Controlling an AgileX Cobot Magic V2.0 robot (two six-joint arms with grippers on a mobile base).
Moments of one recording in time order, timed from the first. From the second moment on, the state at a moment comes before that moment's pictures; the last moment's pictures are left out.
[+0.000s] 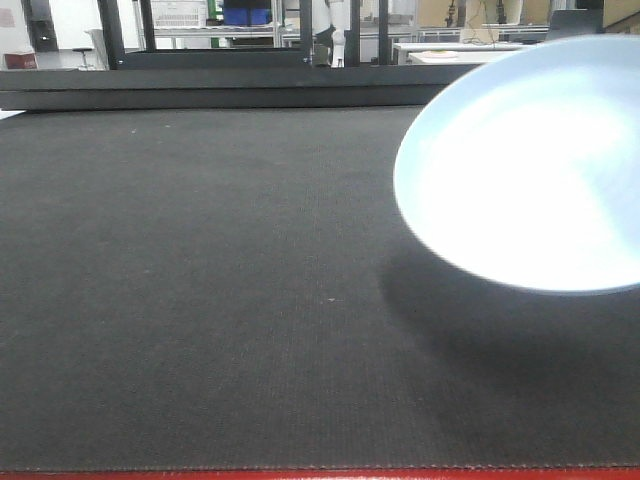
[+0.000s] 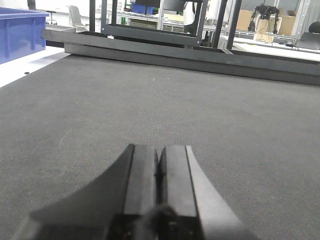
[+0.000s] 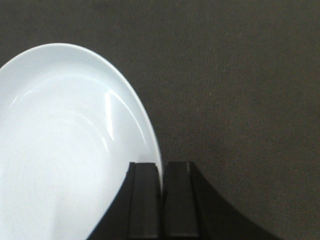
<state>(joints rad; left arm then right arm) -0.06 -0.02 0.03 0.01 0.01 -0.09 0.34 0.83 -0.63 -0.25 0.44 0.35</state>
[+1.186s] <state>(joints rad) -0.06 -0.02 0.03 0.01 0.01 -0.09 0.34 0.22 -0.58 -0.26 0.28 0.34</state>
